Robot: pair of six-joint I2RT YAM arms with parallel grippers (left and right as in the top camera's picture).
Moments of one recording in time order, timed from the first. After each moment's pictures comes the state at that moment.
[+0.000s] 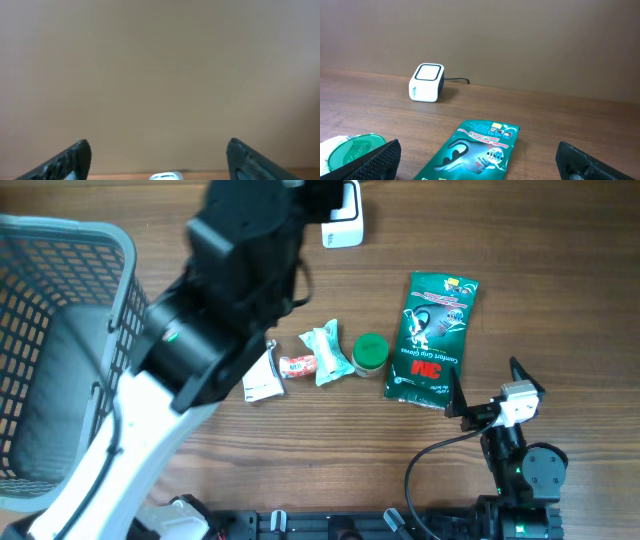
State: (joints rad) left arm -0.70 1.48 1.94 -0.48 -0.64 -0.06; right arm -0.04 0.02 0.01 0.01 -0.18 -0.07
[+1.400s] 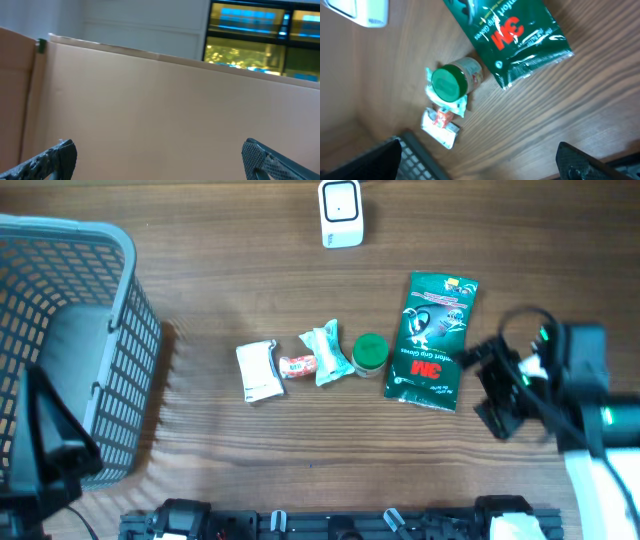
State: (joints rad) left arm -0.14 0.49 1.41 -0.47 -0.20 -0.08; right arm 0.04 1.05 1.13 -1.22 -0.32 1.05
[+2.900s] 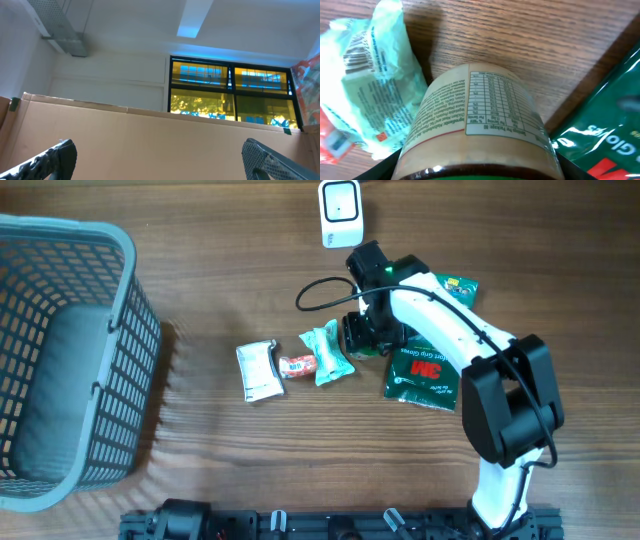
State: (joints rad) left arm -0.13 0.24 1.36 -0.35 -0.03 -0.08; right arm 0.47 2.03 1.54 -1.04 -0.11 0.29
